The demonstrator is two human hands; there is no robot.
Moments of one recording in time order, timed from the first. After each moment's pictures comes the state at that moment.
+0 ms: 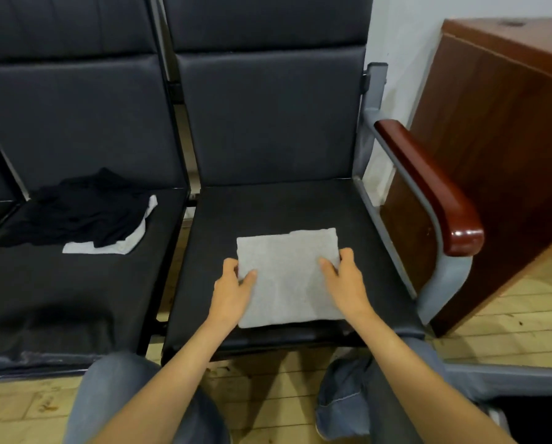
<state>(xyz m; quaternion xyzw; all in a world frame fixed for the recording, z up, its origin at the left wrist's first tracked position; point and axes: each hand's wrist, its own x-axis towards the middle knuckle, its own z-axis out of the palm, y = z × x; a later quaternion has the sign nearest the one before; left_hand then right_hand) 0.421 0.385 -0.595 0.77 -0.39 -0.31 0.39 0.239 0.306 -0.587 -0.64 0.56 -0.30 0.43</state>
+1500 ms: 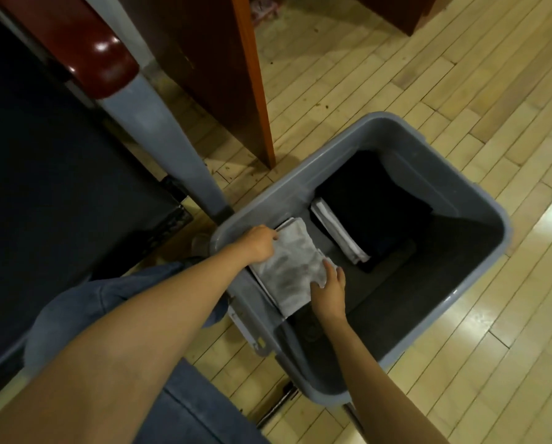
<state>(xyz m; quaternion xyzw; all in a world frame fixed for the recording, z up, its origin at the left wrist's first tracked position) 0.037 0.323 -0.785 0.47 -0.76 -0.36 -0.26 -0.058 0.485 -0.828 -0.21 0.83 -0.27 0.45</state>
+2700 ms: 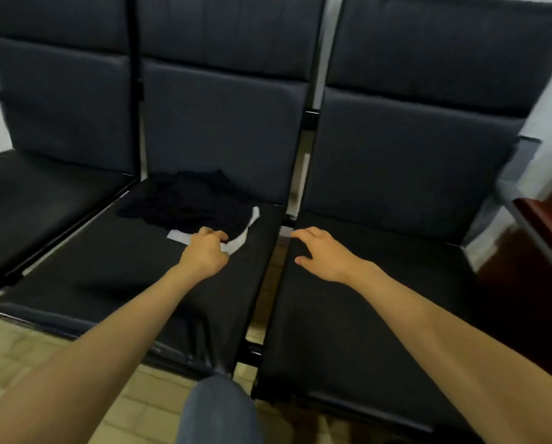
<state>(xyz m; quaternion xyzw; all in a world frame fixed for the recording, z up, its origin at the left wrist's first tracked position) 0.692 0.420 -0.568 0.87 -0.43 -0.14 0.18 0.486 0.288 -0.514 -0.95 0.28 0.04 0.17</state>
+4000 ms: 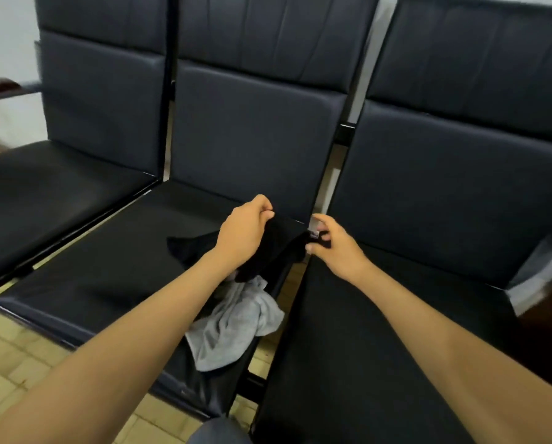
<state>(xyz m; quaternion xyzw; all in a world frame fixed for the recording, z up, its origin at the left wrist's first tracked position) 0.697 0.364 -0.526 0.80 -0.43 -0.04 0.41 0.549 0.236 -0.533 -0.86 0.31 -0.13 0.39</state>
